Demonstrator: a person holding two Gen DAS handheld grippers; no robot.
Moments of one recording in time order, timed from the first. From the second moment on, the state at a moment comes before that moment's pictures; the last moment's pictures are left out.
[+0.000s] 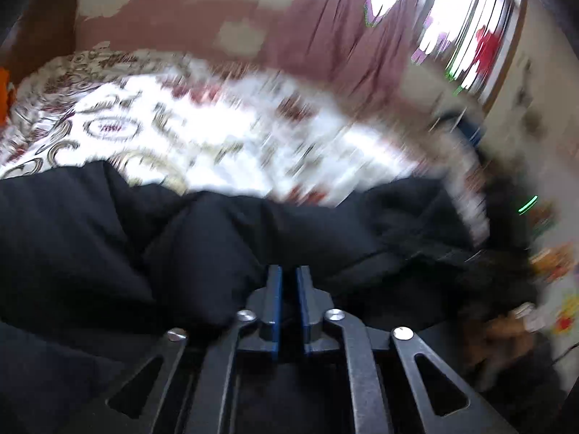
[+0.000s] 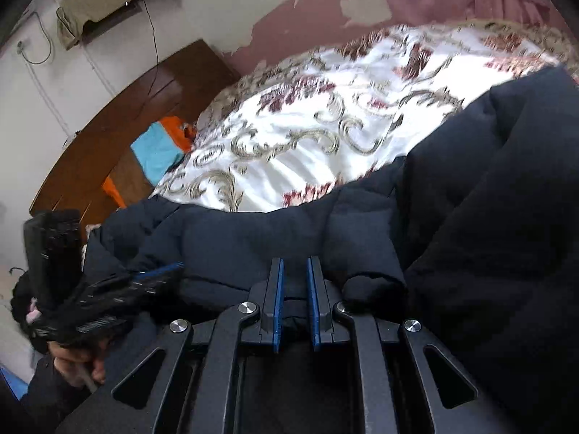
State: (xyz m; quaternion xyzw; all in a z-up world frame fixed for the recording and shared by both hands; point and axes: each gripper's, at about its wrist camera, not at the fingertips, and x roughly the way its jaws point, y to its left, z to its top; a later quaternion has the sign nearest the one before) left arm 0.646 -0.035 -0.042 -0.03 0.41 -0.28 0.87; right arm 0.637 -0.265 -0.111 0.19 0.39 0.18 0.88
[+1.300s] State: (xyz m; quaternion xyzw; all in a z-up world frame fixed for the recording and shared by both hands) left arm 0.654 -0.034 -0.076 -0.05 0.41 -0.22 0.88; right arm 0.654 -0.236 -0.116 0.12 0.41 0.24 0.87
